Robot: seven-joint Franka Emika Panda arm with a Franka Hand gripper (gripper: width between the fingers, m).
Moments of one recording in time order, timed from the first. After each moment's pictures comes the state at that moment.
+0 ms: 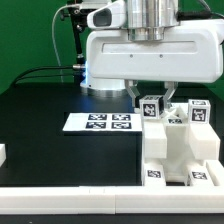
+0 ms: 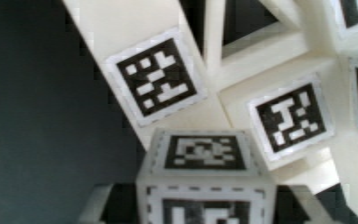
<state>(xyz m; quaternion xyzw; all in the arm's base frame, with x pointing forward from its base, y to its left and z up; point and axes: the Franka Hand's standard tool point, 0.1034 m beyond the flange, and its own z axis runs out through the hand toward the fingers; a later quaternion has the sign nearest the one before) 0.588 0.041 0.118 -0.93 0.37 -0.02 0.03</state>
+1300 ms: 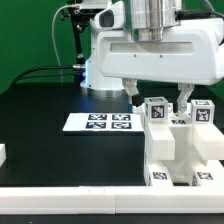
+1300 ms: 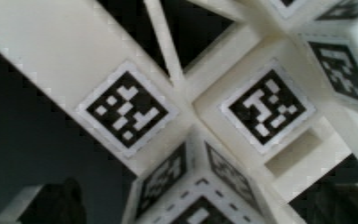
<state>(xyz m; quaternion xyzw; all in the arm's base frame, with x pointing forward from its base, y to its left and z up) 0.590 0.047 0.119 -0.96 0.27 -0.01 0.04</state>
